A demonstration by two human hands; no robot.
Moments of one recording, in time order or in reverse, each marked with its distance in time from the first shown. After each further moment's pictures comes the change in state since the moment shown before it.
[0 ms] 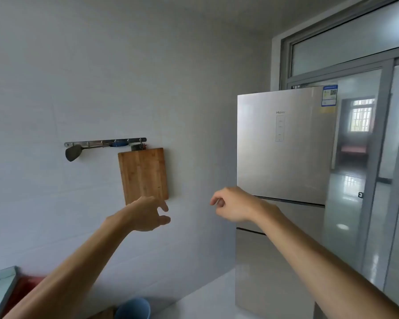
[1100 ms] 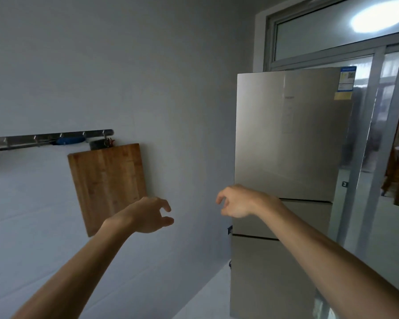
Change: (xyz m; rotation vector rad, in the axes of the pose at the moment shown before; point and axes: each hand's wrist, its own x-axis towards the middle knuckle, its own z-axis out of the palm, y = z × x) left_hand 0.287 -0.179 0.022 0.008 -0.159 0.227; right_hand 0.304 0.024 0.064 -0.132 -0.081 0.318
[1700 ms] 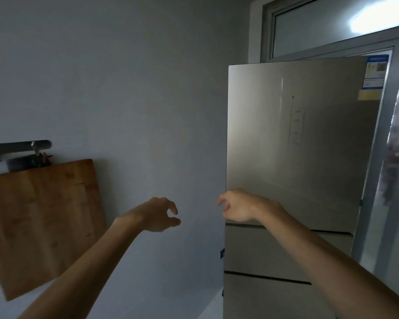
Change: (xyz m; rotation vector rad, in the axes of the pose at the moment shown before) left_hand 0.281 0.027 0.007 -0.025 -0.055 0.009; right_hand 0.206 0.139 -0.038 0.026 0.037 0.021
